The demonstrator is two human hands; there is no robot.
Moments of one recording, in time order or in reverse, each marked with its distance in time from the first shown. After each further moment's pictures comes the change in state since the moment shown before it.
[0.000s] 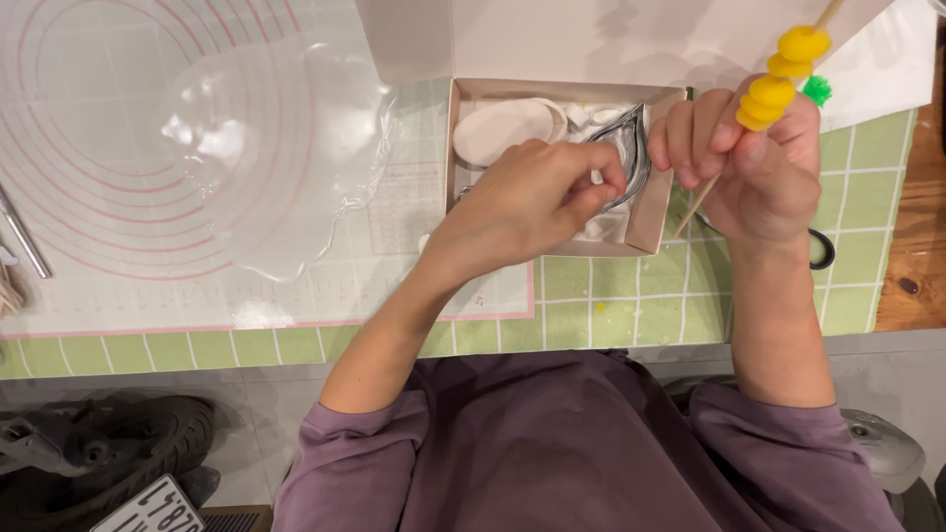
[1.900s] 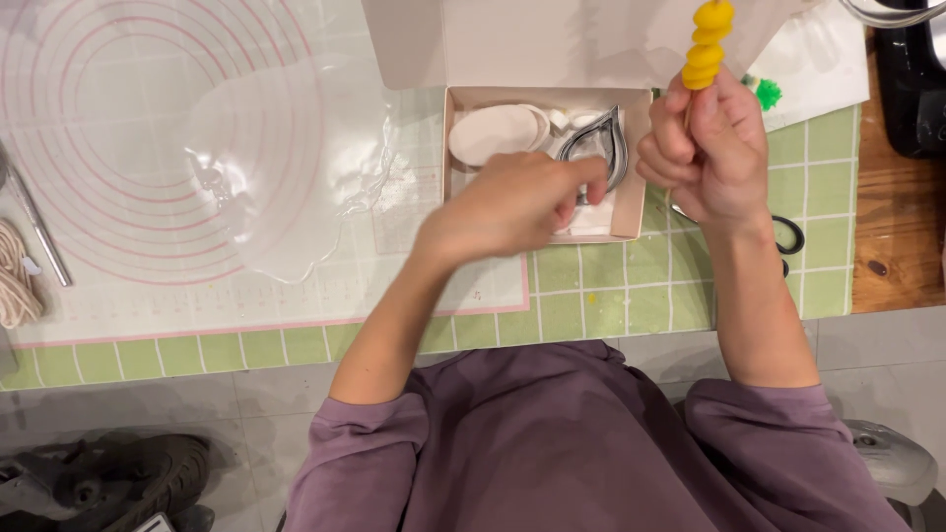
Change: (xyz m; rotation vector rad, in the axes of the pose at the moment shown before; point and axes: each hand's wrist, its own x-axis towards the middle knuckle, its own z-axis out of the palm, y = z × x) left_hand -0.009 0.006 -0.004 0.345 -0.161 0.172; right_hand -0.009 -0.004 0.000 0.139 0.002 0.121
